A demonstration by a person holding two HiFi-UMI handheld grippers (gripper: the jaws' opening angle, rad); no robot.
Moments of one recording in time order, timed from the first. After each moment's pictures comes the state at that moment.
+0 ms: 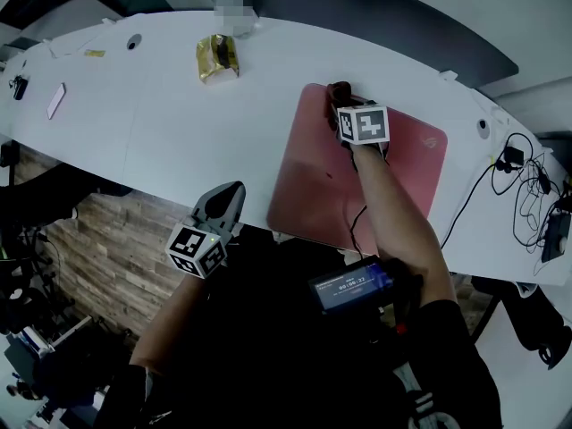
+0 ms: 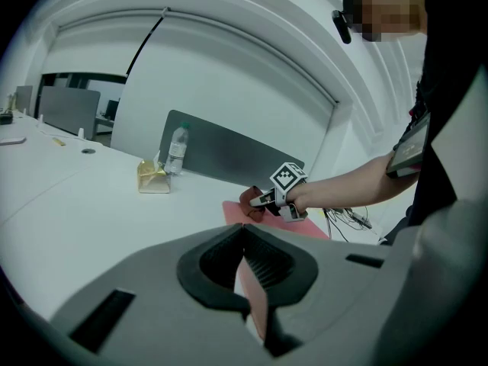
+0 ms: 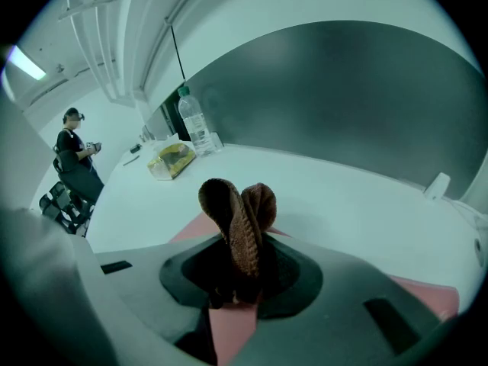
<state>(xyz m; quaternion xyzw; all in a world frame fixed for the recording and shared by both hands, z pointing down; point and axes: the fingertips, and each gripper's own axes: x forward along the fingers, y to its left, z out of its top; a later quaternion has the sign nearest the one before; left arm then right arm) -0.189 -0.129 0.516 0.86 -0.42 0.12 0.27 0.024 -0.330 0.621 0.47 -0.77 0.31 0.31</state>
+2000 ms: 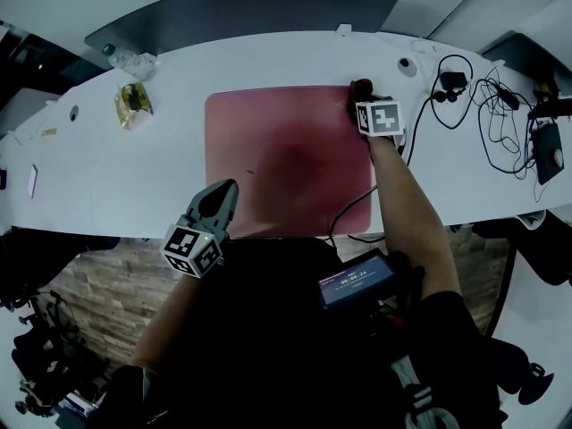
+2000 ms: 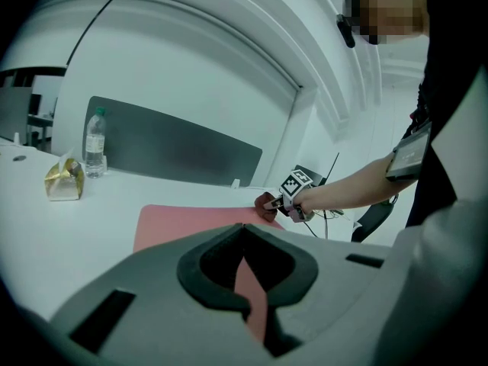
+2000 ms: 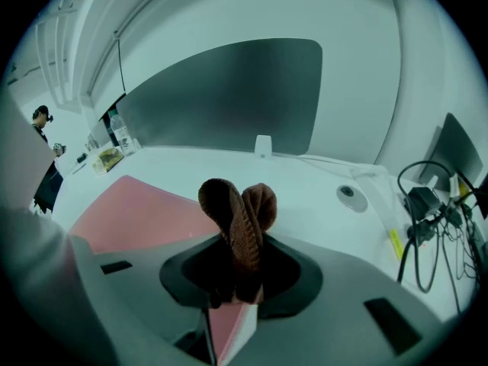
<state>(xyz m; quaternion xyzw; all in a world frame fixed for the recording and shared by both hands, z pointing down) -0.013 -0.121 0.506 0.91 -0.31 0.14 0.23 0.328 -0.239 0.622 0.62 -0.65 0.32 0.30</state>
